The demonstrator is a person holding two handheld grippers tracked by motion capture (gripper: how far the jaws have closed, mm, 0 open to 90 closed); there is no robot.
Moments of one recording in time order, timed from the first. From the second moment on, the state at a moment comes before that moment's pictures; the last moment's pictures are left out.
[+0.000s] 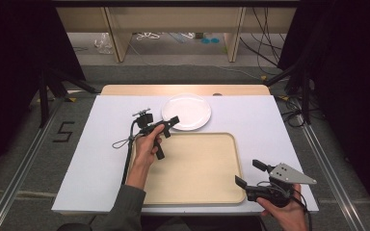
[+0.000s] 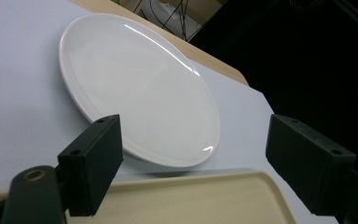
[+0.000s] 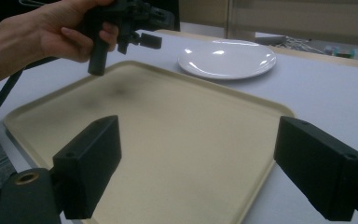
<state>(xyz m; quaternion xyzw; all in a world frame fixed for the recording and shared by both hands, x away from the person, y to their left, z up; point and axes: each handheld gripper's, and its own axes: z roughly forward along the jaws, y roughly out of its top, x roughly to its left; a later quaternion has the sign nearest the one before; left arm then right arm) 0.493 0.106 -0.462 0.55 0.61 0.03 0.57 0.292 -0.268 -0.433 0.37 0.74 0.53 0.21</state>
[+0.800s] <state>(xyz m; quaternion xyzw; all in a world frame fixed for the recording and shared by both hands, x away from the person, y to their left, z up) 0.518 0.108 -0.478 0.50 0.66 -0.03 0.56 0.291 -0.268 -0.434 0.36 0.74 0.53 0.21</state>
